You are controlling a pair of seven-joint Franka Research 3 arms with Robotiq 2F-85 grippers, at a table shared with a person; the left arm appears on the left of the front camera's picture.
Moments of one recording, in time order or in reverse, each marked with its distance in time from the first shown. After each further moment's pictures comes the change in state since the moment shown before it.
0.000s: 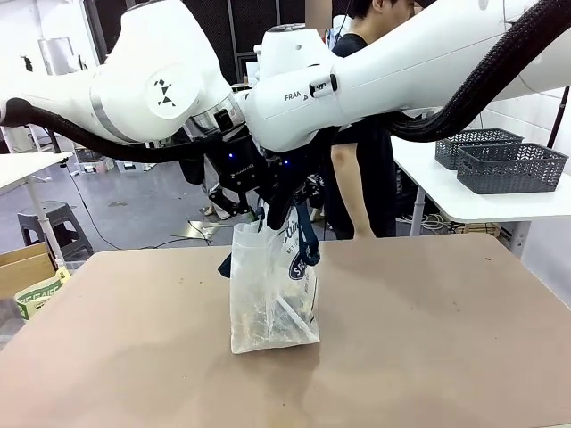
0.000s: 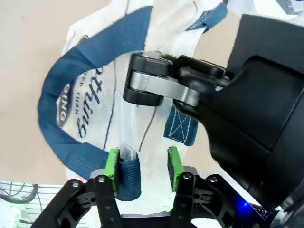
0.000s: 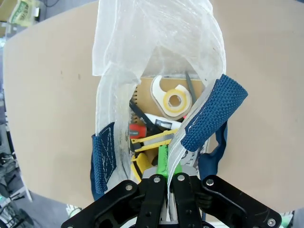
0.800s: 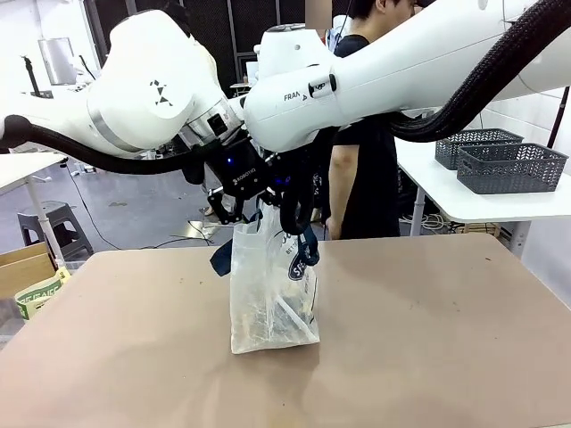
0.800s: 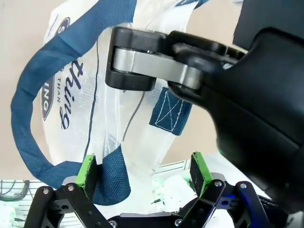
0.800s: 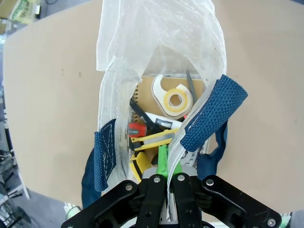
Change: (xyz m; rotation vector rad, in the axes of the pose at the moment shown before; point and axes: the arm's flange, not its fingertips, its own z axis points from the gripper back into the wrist) left arm -0.007 0.007 -0.010 -0.071 0.070 -0.024; right arm -0.002 0.002 0.000 0.001 0.001 0.019
